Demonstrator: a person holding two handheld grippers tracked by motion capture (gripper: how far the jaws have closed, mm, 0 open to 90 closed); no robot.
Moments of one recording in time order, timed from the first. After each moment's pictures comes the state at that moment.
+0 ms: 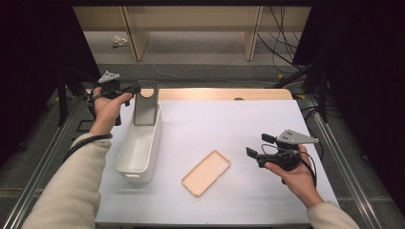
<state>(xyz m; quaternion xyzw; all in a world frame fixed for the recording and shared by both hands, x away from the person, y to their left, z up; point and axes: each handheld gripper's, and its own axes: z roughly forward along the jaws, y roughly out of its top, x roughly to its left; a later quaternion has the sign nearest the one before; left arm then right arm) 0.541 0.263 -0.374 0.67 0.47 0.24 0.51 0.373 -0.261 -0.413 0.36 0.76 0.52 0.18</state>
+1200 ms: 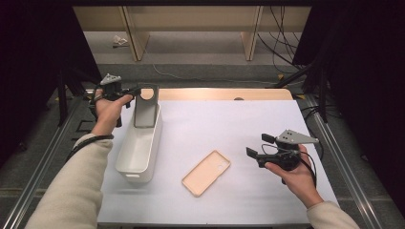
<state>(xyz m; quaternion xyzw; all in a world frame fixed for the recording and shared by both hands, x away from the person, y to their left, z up) 0.545 0.265 -0.387 0.67 0.49 0.24 0.50 0.373 -0.261 -0.413 0.36 0.76 0.52 0.18</state>
